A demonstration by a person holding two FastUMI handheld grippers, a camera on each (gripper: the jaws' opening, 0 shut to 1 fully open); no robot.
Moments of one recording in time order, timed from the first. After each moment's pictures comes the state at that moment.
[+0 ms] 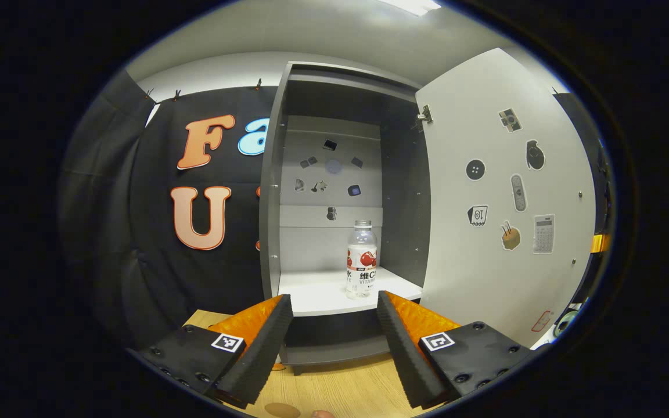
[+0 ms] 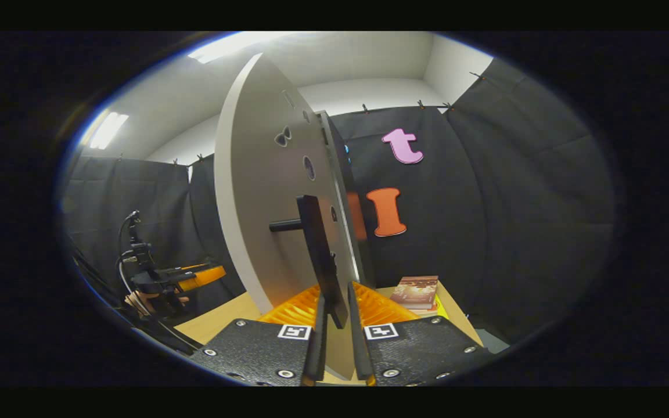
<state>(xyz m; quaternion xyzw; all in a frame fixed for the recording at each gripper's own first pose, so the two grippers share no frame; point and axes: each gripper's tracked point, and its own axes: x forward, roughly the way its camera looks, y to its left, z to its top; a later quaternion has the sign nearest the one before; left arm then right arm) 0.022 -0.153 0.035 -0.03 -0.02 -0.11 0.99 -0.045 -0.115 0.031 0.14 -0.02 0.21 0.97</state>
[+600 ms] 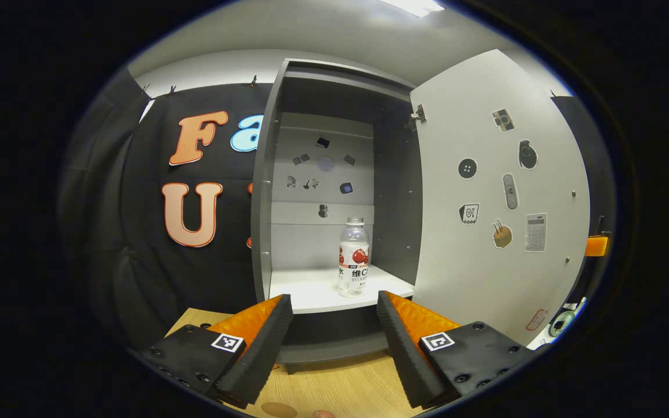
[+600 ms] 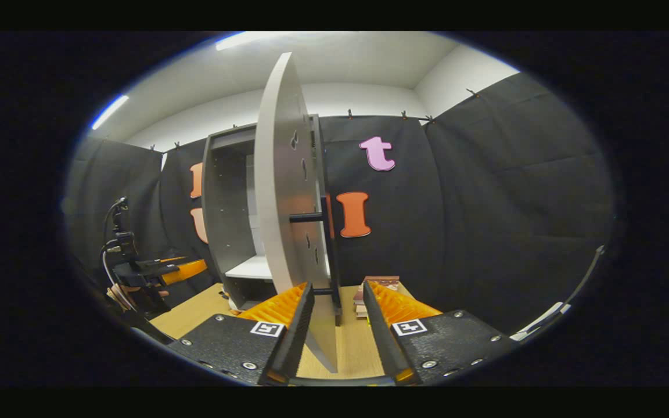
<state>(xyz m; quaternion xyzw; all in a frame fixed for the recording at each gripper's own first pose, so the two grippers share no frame) 0.022 -0.160 0.030 -0.04 -0.02 -0.14 0.99 -0.090 -0.128 0.032 0.09 -0.01 0.10 0.99</state>
